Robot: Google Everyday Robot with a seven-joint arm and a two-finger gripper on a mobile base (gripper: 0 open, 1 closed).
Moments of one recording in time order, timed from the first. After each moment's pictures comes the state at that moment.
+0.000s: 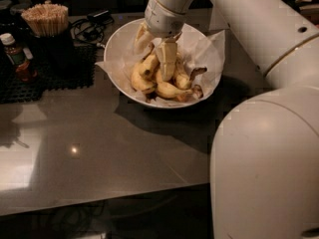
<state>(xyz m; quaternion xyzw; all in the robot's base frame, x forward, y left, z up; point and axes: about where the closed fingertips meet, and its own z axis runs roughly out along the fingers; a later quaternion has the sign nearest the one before) 0.648 0.037 0.898 -0.87 0.44 0.08 0.18</state>
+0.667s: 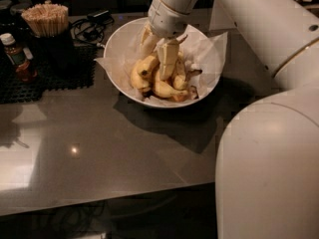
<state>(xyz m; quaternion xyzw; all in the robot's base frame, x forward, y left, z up) 0.640 0.027 0.901 -0.87 0.44 0.08 0.18</state>
